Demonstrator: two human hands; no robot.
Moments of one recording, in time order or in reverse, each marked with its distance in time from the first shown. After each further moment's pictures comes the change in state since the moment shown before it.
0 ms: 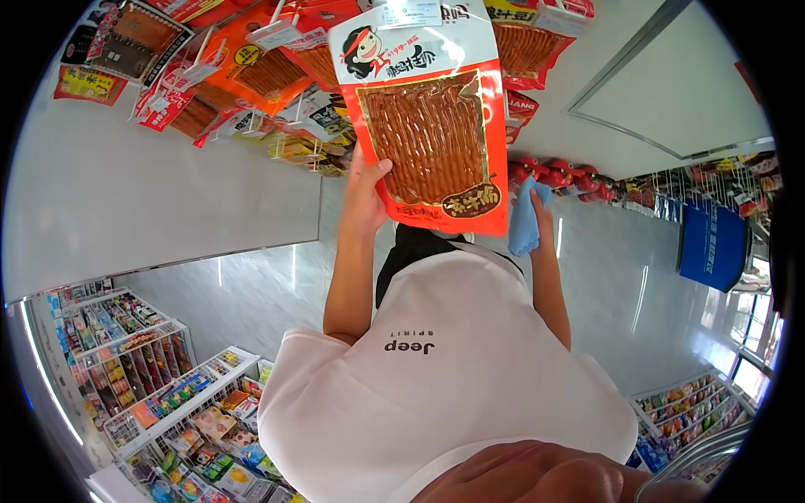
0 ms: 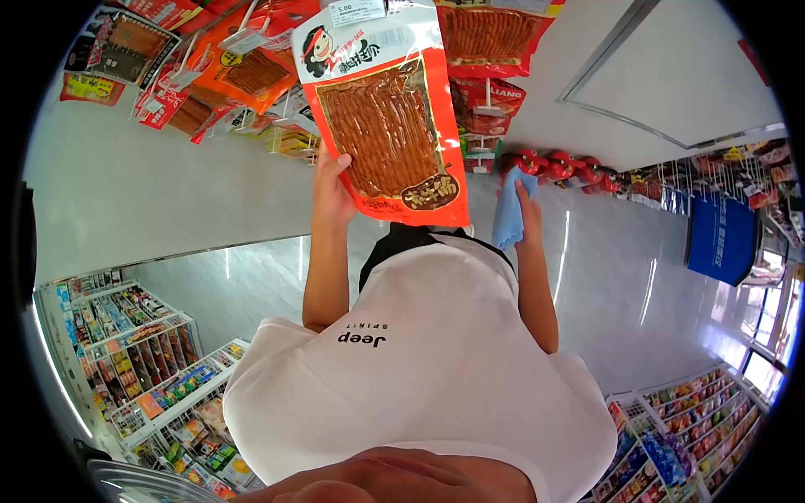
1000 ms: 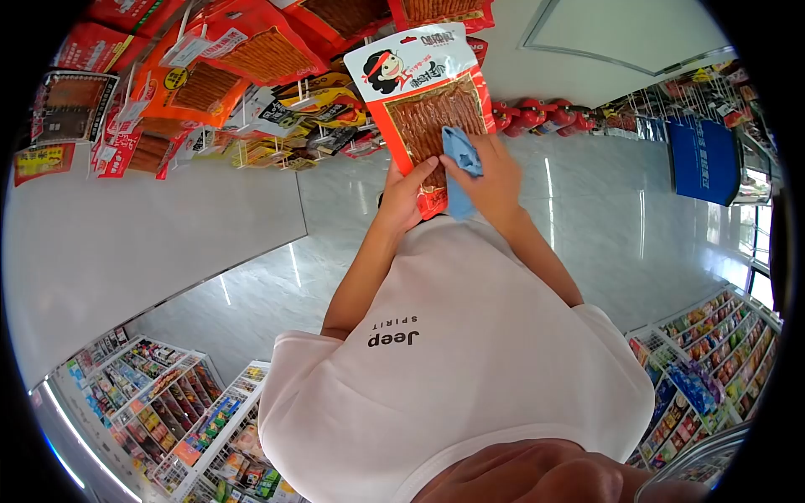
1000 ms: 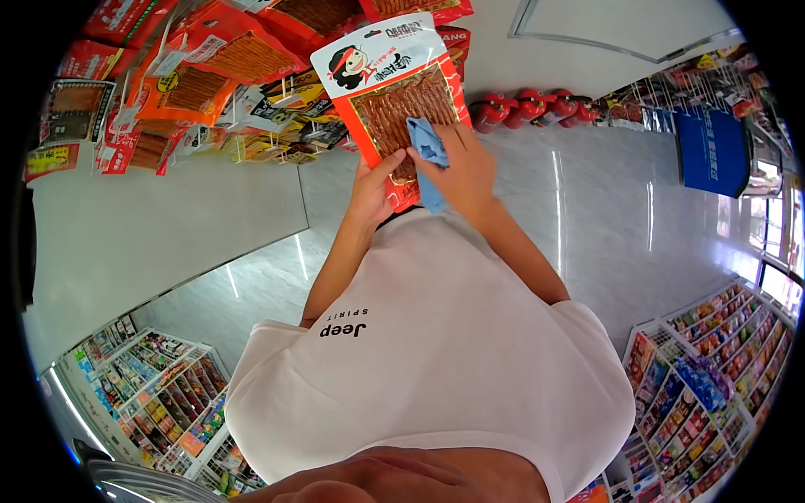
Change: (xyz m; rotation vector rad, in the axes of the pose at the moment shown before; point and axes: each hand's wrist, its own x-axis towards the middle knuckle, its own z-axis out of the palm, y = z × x) left_hand -0.040 -0.100 0.012 -0.072 -0.064 -0.460; right_hand -0.089 -0.043 0.102 -1.098 0.133 -1.127
